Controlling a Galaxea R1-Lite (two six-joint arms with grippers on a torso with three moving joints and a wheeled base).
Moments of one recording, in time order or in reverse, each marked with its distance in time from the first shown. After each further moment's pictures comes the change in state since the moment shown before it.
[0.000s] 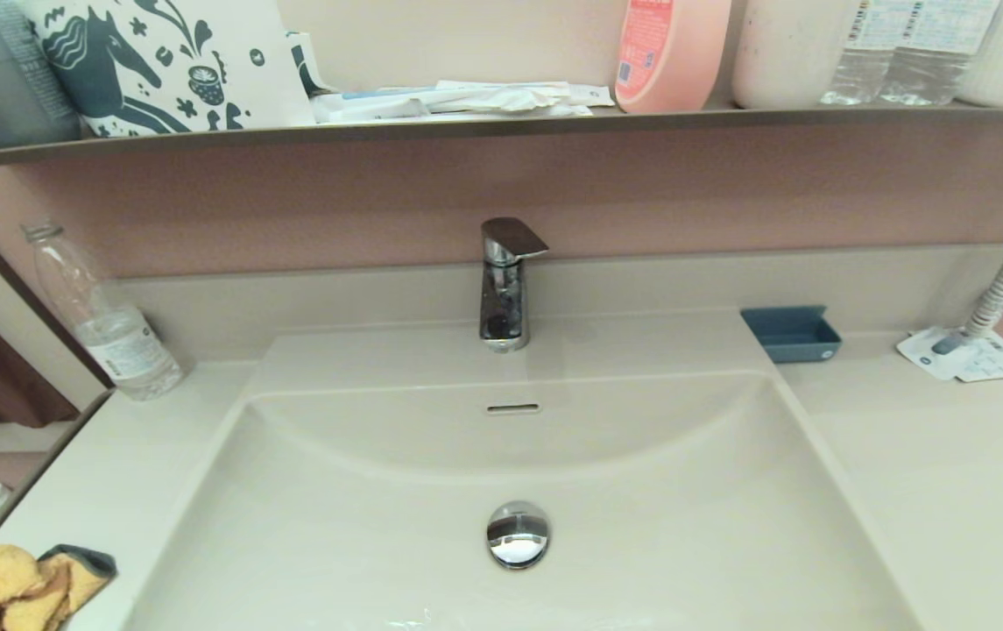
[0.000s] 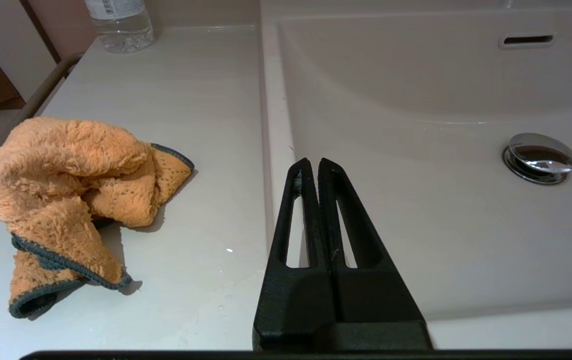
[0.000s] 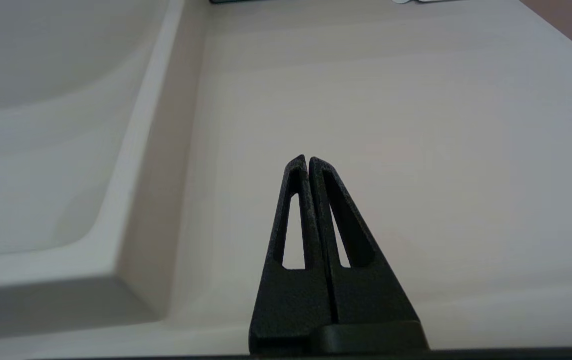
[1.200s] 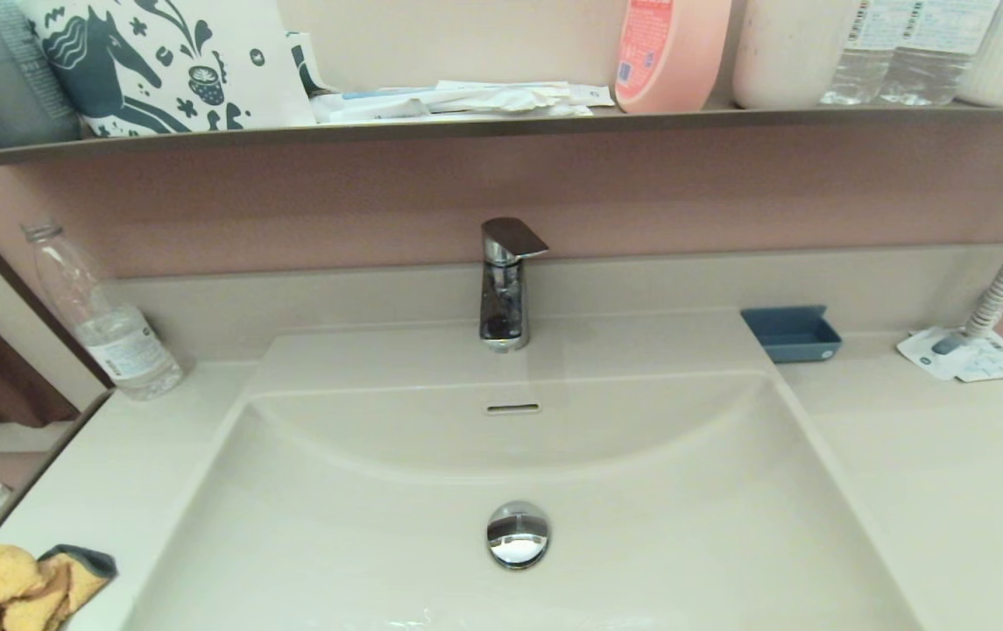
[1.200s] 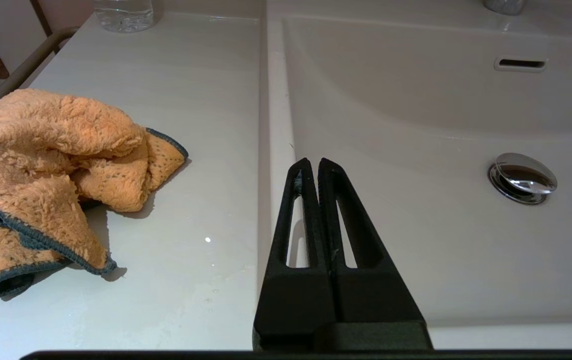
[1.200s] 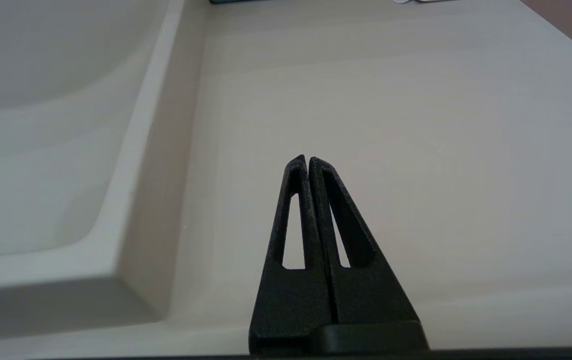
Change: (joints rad) left arm 0.000 -0.001 0.003 -0.002 0.017 -0.101; right arm 0.000 0.000 0.000 0.000 0.000 0.003
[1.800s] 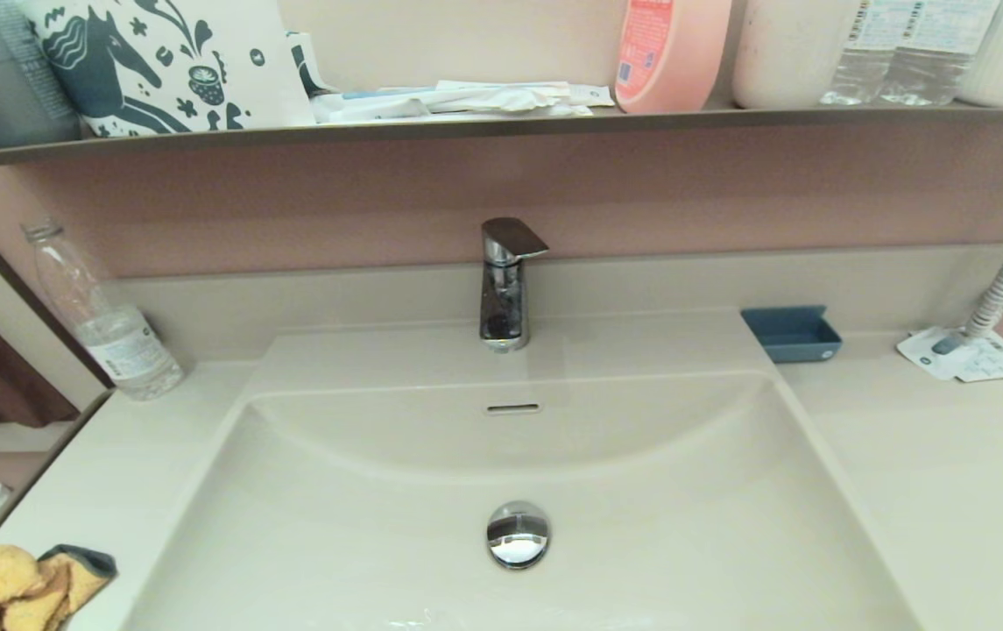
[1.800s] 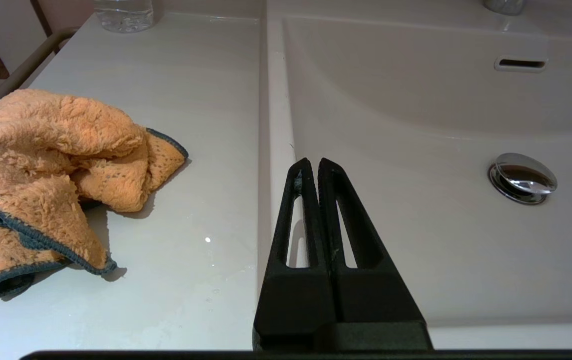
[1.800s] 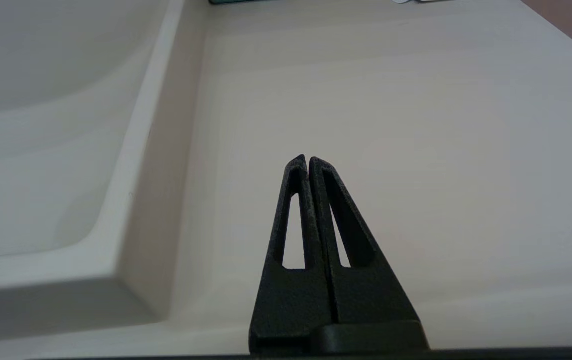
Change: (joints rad) left arm 0.000 0.000 0.000 0.000 0.000 0.000; right arm 0.000 0.000 0.000 -0.001 -0.002 0.003
